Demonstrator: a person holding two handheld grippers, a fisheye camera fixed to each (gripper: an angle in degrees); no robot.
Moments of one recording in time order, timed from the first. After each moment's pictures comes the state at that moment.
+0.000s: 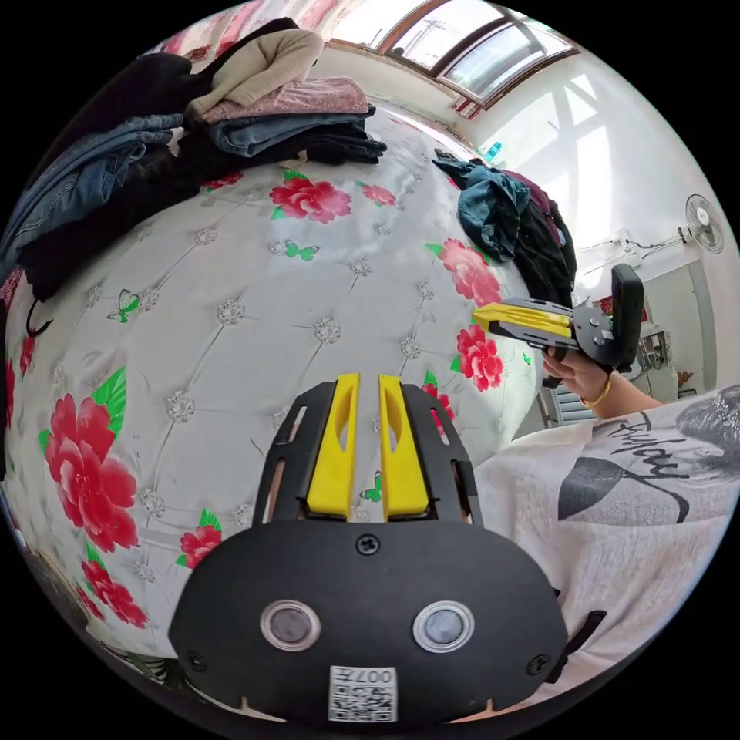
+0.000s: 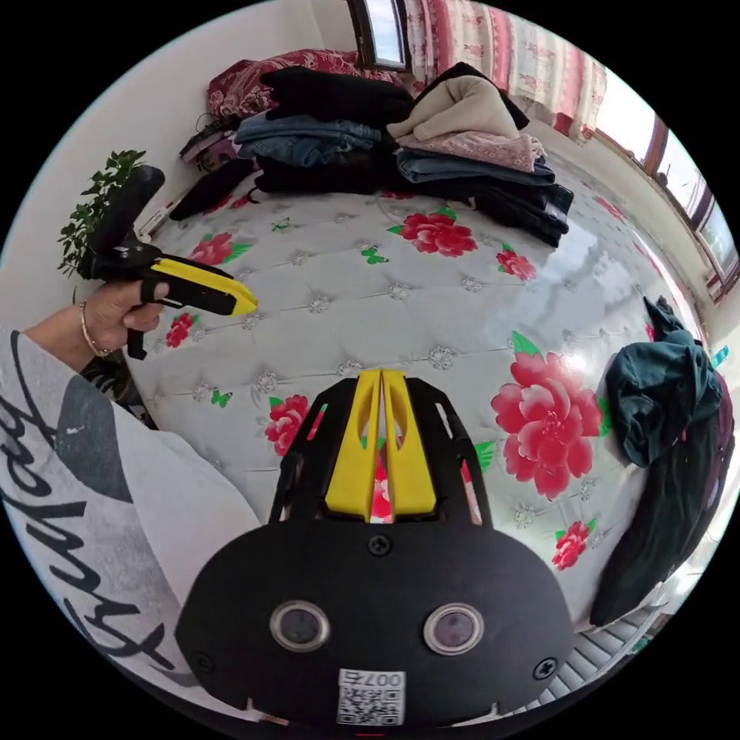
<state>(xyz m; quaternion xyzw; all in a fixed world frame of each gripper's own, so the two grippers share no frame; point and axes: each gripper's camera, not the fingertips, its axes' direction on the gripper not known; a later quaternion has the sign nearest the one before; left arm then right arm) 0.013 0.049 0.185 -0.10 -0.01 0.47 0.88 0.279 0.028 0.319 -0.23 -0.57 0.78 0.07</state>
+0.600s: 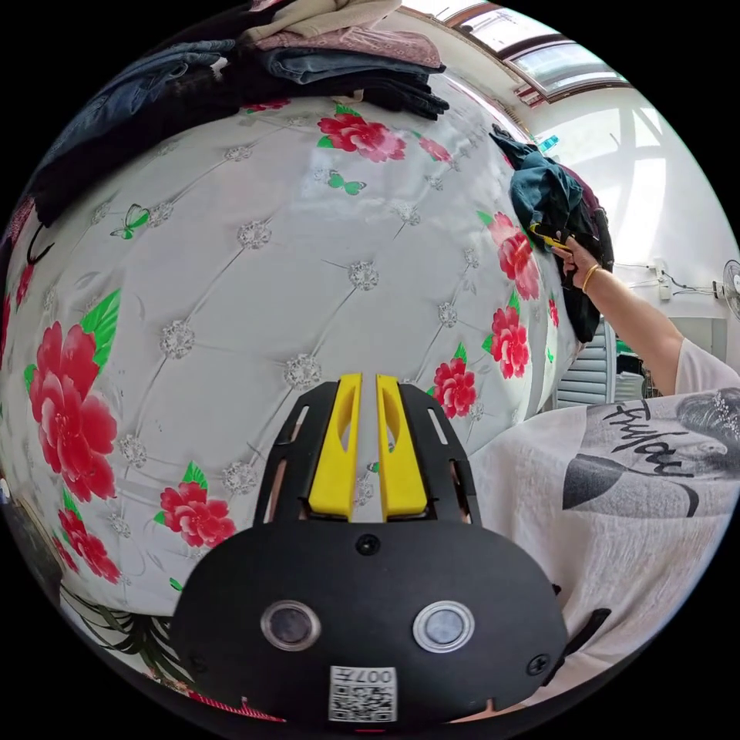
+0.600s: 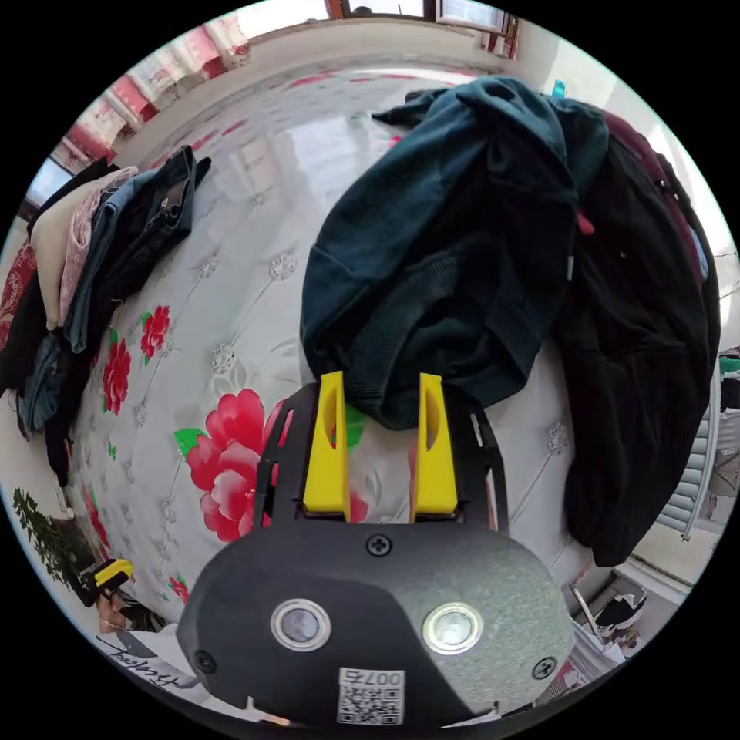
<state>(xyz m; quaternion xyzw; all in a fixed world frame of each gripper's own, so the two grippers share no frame) -0.027 0.037 0.218 -0.17 -0.06 0.39 0.90 -0.047 0.128 0.198 -0.52 -0.46 0.70 -0.20</state>
